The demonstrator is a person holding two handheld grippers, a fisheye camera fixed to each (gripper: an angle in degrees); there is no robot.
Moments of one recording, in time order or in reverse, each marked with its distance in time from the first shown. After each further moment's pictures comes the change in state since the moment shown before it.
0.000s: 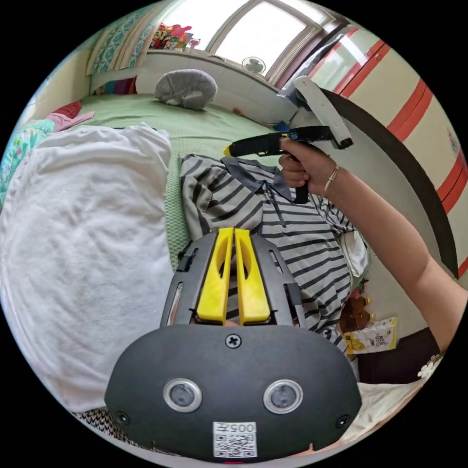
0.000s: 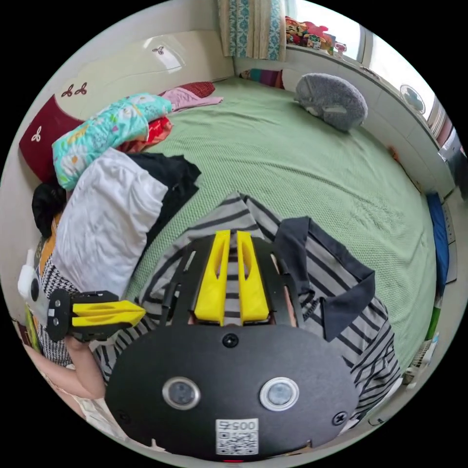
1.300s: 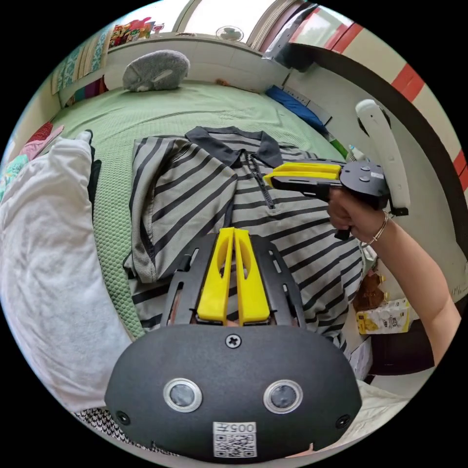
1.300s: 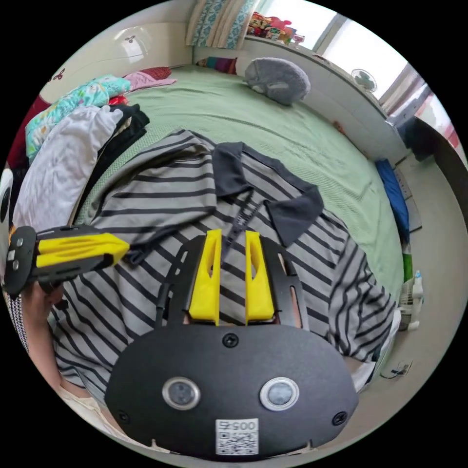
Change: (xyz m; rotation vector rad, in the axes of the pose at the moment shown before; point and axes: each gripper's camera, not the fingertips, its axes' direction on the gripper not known) left arm 0.061 -0.014 0.054 -0.140 -0.059 0.114; right arm 0.015 0.229 -0.007 -0.026 0.287 0.117
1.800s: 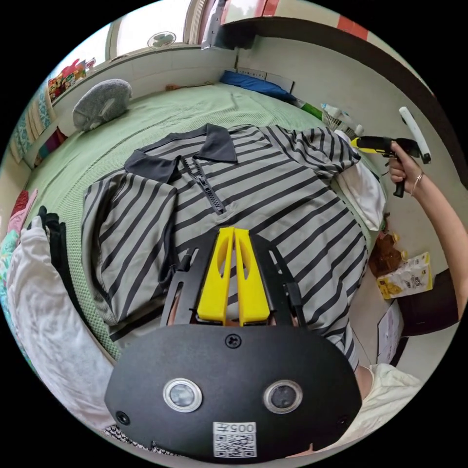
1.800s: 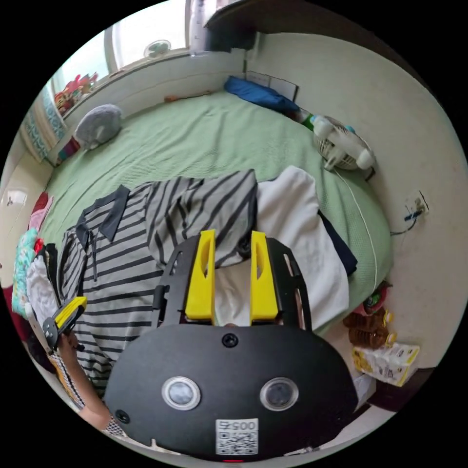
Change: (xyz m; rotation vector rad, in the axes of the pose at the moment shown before) left arm 0.085 -0.016 0.035 -0.070 -0.047 0.255; right arm 0.243 0.209 -0.058 -0.067 0.097 0.799
